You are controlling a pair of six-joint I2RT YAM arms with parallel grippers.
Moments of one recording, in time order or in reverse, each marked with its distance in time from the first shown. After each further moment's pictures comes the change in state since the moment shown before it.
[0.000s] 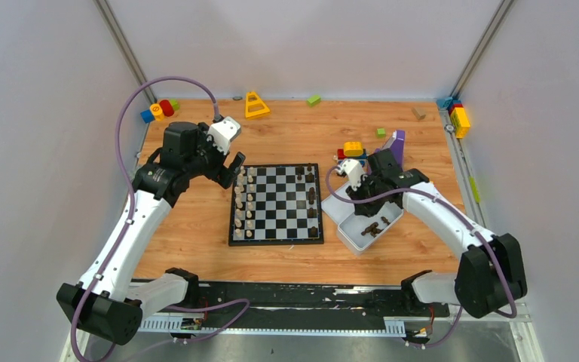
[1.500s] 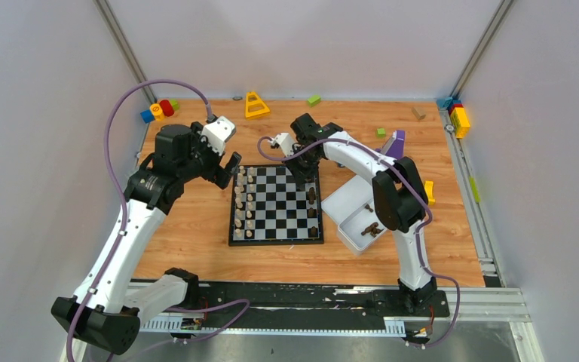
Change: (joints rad) left arm 0.000 -0.063 0.000 0.006 -0.016 -0.014; right arm 0.225 0.802 0.904 -0.137 -0.035 0.066
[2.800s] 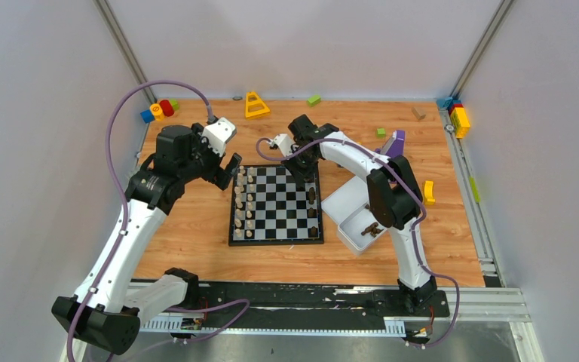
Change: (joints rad) left arm 0.001 0.000 -0.012 0.001 0.000 0.001; right arm 0.001 0.061 0.035 0.003 0.037 0.000
